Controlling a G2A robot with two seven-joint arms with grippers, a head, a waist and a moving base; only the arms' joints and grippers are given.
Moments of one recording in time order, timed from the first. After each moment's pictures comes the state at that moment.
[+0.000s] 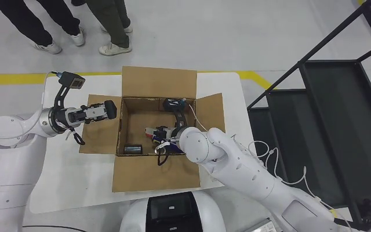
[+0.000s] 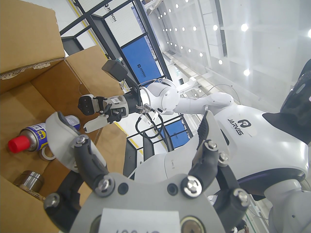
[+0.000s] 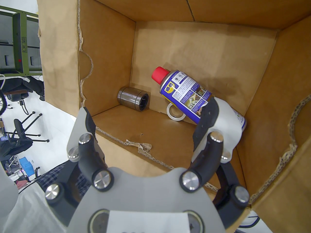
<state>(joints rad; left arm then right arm) 1.02 -0.95 -1.39 -1.42 -0.63 -0.43 -1.39 -1.00 -1.26 0.74 -1.80 -0.54 0.71 0.73</state>
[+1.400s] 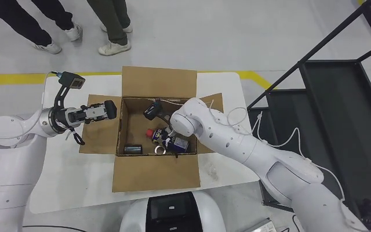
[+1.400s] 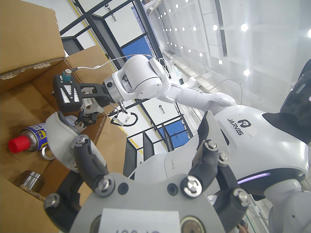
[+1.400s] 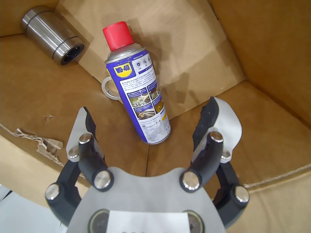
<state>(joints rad) 1.02 -0.95 -1.39 -1.42 -0.63 -0.43 -1.39 -0.60 -1.36 0.49 -1.31 -0.76 0.08 1.21</state>
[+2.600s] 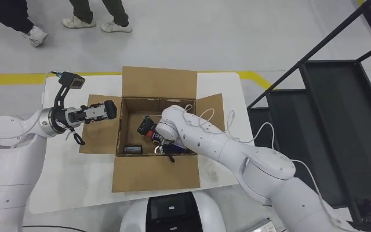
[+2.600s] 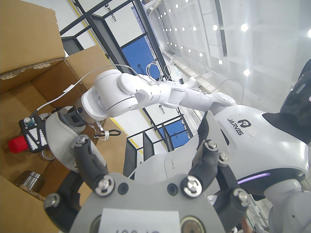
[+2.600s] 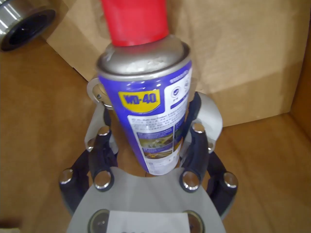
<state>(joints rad) 1.02 -0.95 -1.39 -1.42 -0.63 -0.43 -1.39 -0.51 -1.61 0.31 -0.83 -0.75 -0.13 1.16</state>
